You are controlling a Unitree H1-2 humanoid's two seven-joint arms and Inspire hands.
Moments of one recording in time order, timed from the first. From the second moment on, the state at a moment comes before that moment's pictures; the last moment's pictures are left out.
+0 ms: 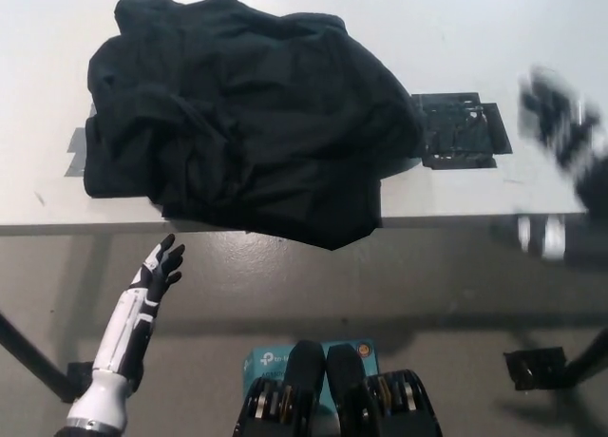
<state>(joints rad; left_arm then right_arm) -0.02 0.14 0.02 -0.10 0.06 -0.05 -0.10 -0.20 -0.10 -0.32 -0.42 0.12 0.36 0.60</state>
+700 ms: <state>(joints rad) 0.08 0.14 0.07 -0.13 0.00 -0.05 -0.10 0.05 0.00 -0.21 -0.15 0.10 0.04 0.49</state>
